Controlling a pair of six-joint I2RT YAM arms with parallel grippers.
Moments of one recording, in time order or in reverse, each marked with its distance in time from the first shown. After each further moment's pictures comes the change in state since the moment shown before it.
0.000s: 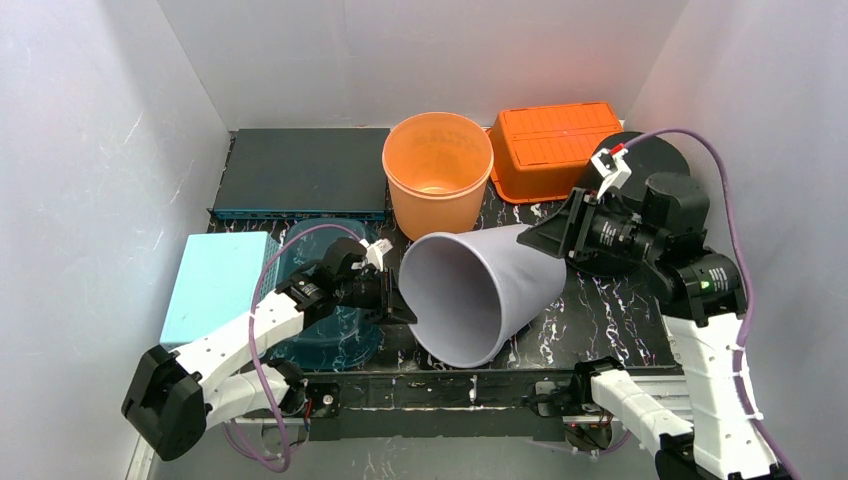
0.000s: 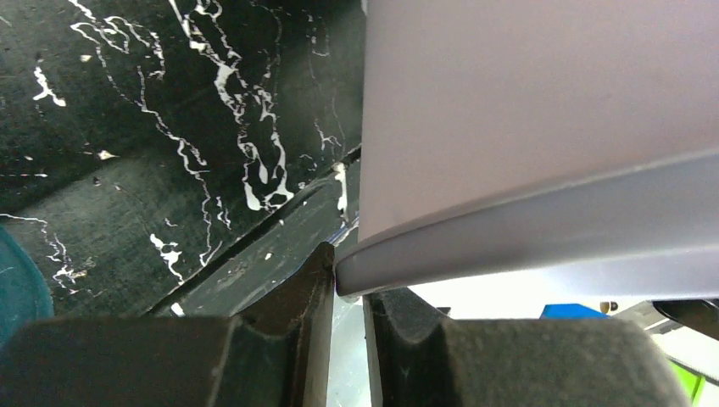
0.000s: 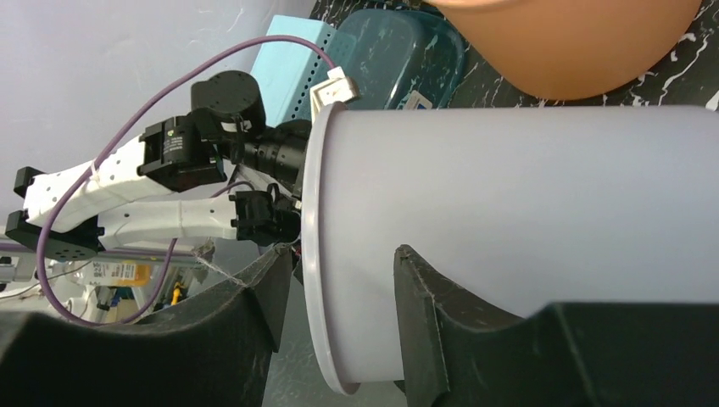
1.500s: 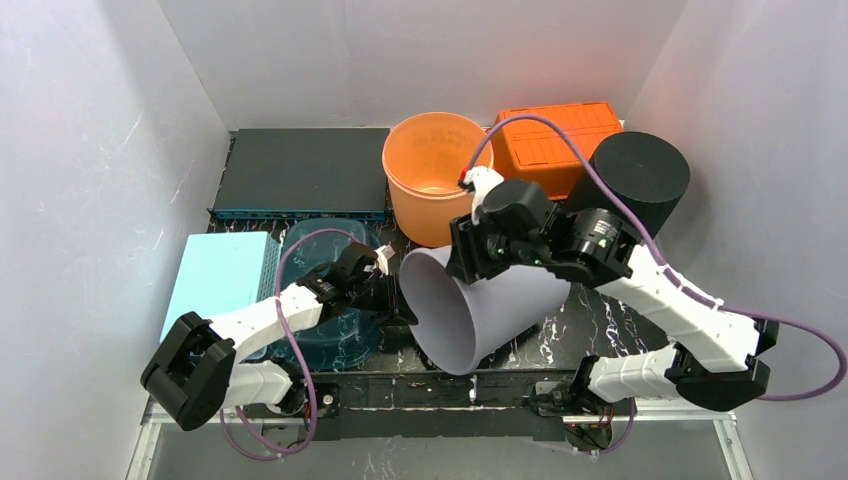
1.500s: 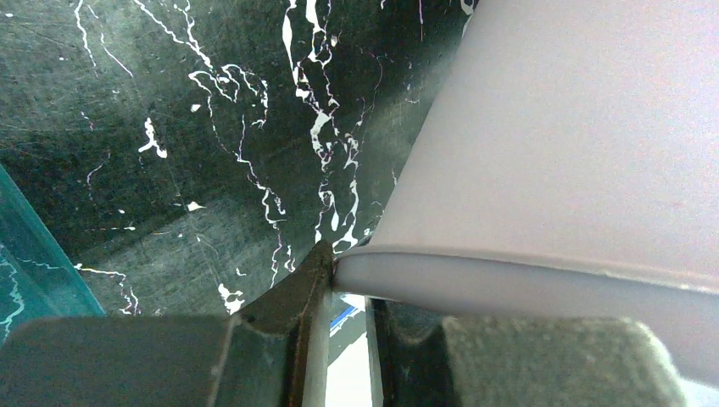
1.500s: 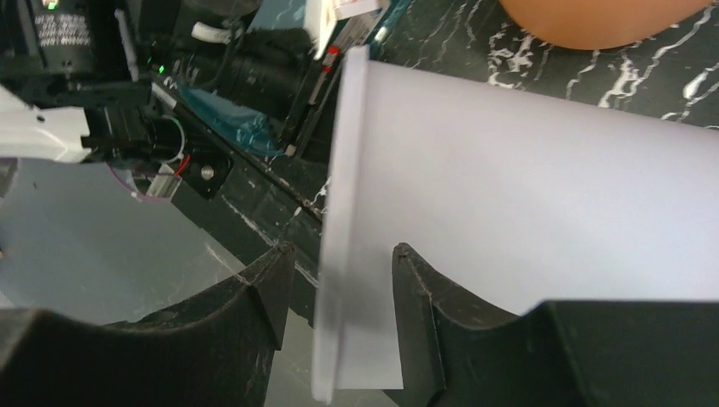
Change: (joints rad) left arm -0.001 0.188 -0.064 0.133 -0.092 -0.007; right arm 0.803 0.393 0.281 -0.175 0.746 -0.033
